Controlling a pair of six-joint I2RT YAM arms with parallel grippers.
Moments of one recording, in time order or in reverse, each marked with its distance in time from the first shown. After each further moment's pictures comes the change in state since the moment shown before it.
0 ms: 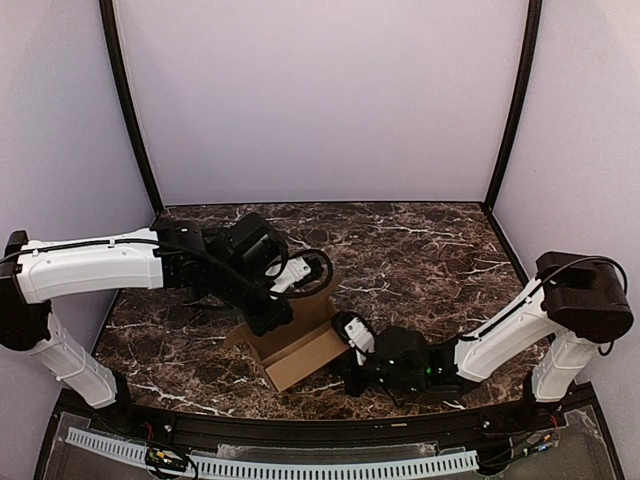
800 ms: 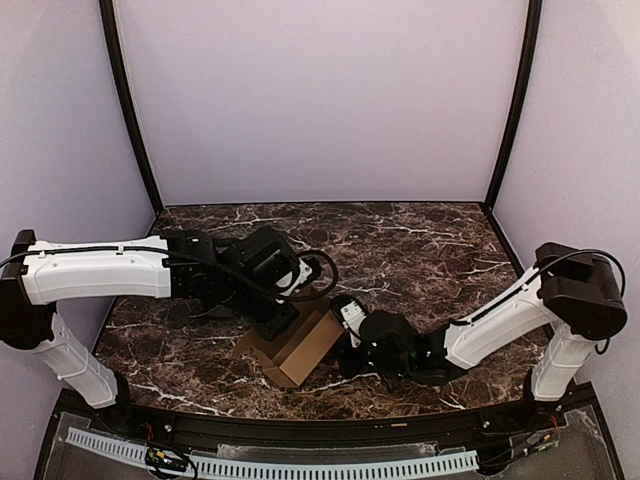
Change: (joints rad) left arm -0.073 0.035 0.006 -0.003 -0.163 -0.193; right arm -0.067 0.023 0.121 -0.197 0.093 0.031
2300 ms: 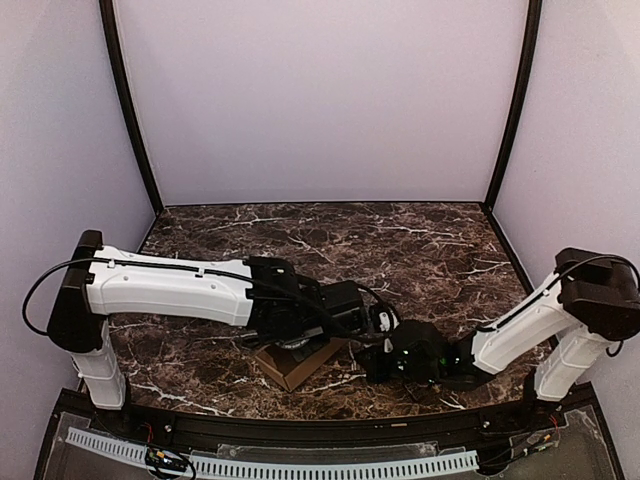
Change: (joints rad) left arm -0.183 0.338 0.292 -0.275 -0.440 -0.079; right arm -0.036 -0.074 -0.192 0.031 -0.066 0.332
